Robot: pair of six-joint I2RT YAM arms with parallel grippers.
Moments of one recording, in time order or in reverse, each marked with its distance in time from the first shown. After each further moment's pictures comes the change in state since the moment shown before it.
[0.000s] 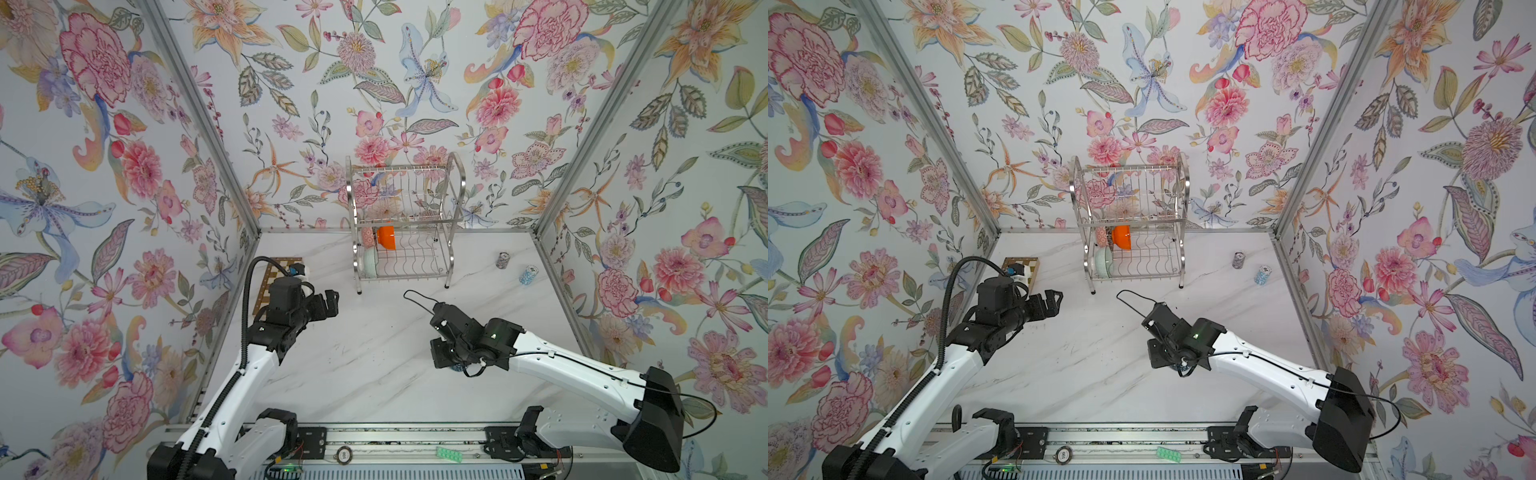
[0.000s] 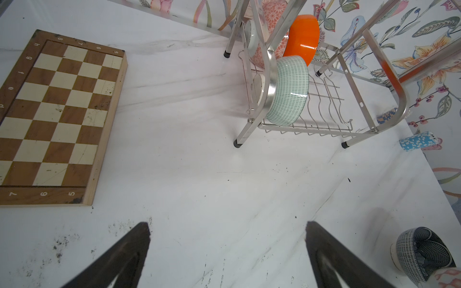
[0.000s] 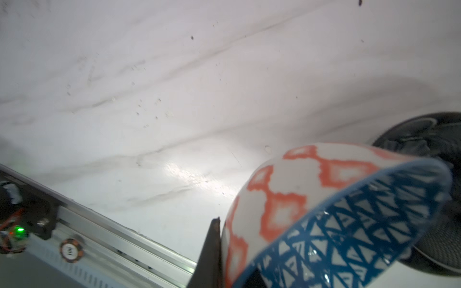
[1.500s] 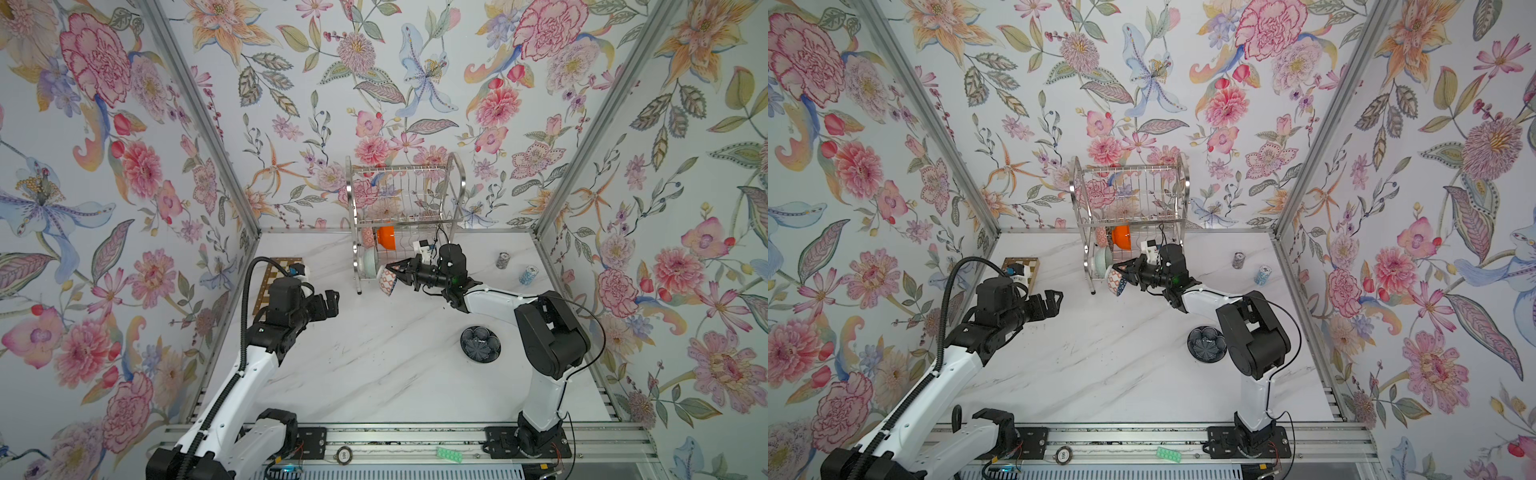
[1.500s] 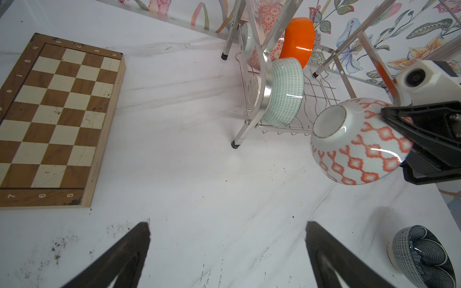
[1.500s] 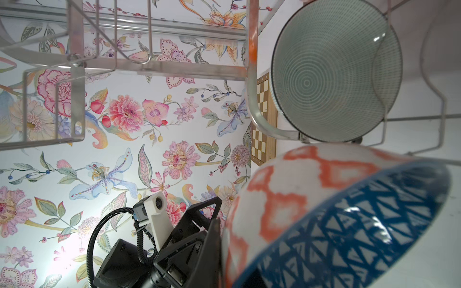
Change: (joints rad) left arm -0.004 -0.010 0.000 0.000 0.004 0.000; right arm -0.404 0.675 0.219 1.311 -0.766 0.697
